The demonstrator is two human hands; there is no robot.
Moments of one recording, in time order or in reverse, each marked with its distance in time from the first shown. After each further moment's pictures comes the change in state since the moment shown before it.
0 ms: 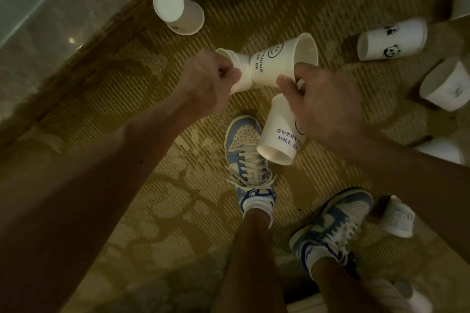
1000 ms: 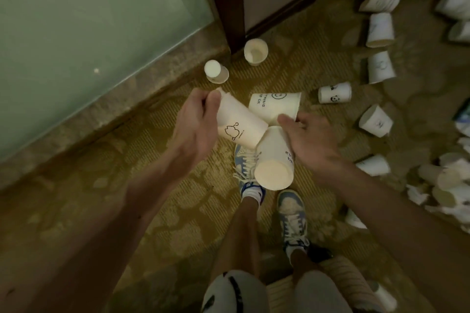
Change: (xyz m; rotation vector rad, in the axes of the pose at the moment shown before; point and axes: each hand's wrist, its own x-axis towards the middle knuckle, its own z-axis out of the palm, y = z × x) left_hand -0.201 0.107 -0.123 -0.381 0.314 -0.075; right_hand -0.114 -0.086 -0.159 0.577 -0.126 0.362
